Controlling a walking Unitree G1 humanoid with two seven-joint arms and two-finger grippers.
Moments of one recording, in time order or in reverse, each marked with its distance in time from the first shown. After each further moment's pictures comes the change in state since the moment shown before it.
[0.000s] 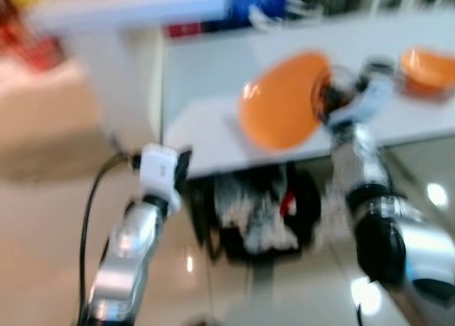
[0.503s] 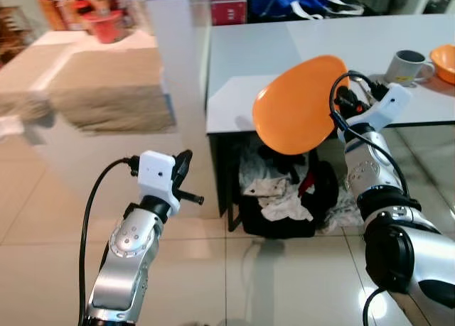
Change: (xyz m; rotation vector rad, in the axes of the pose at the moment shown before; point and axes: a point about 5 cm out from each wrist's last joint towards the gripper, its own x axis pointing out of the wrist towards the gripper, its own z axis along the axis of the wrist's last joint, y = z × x) left arm -0.005 0.002 -0.002 -0.020 -0.004 0.011; right arm -0.006 -0.020 0.008 0.021 -0.020 -0.065
